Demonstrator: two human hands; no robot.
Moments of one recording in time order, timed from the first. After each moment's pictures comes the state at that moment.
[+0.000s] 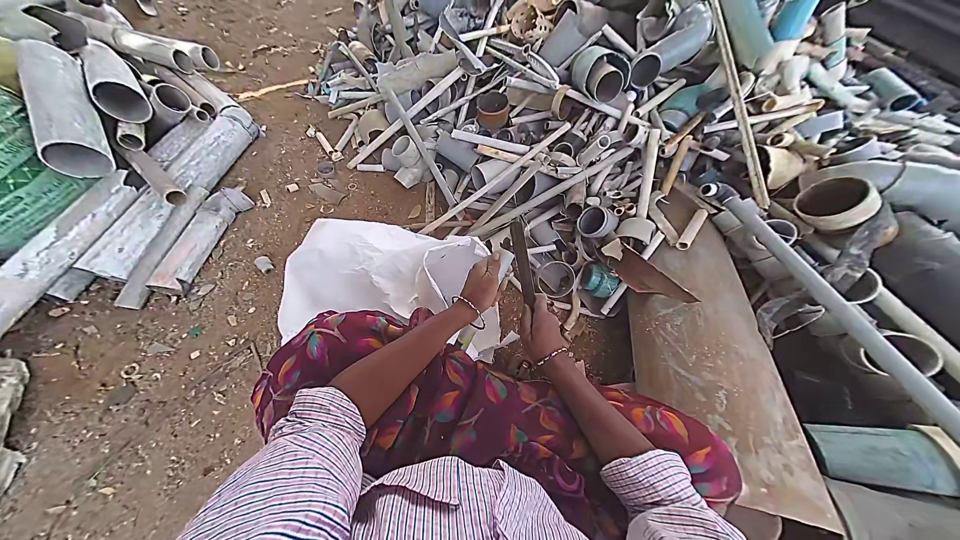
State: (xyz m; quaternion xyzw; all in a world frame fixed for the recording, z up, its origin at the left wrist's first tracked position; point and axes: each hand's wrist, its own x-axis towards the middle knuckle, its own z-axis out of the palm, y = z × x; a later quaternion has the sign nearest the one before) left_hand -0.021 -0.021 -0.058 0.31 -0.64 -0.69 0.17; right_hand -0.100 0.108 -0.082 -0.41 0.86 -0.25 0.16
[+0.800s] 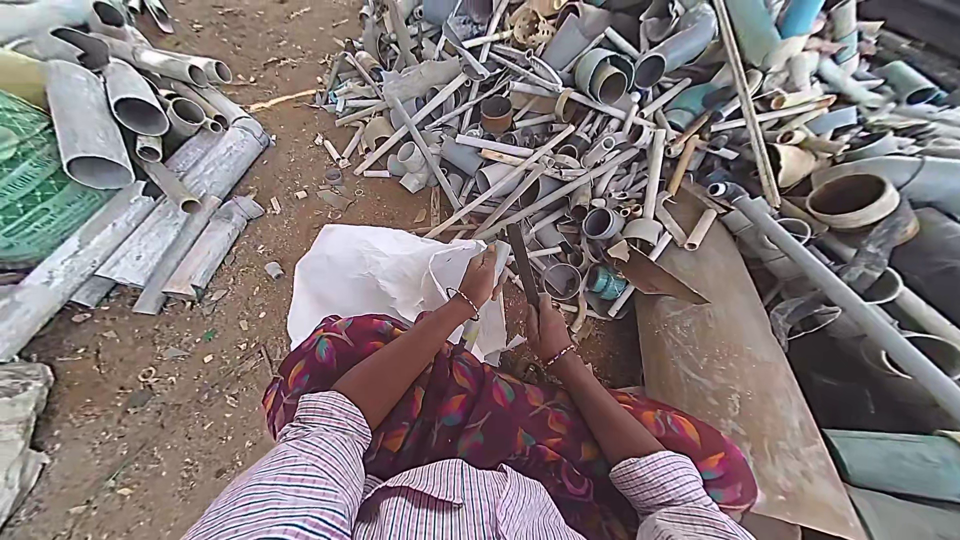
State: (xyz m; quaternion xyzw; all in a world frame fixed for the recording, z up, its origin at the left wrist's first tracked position) left_hand -0.023 -0.039 -0.050 0.30 -0.56 -0.75 0.22; right_hand -0.106 0.110 -0.088 -0.47 0.82 -0.30 0.13
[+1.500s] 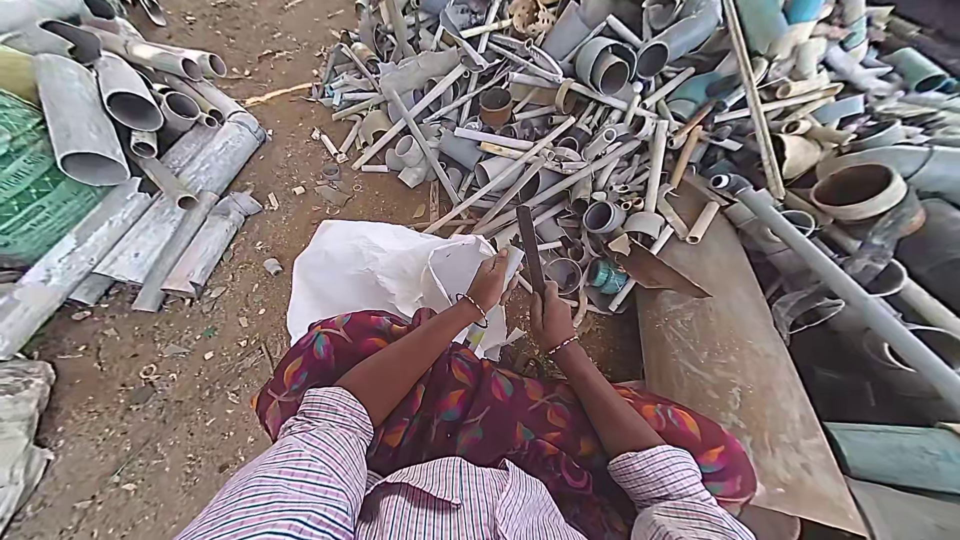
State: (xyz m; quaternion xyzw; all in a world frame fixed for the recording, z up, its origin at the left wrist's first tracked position) left_hand -0.027 -0.026 -0.060 0.26 -0.57 -0.76 0.19; right_hand -0.110 0.107 -0.082 -0.46 0.83 -0.30 0.10
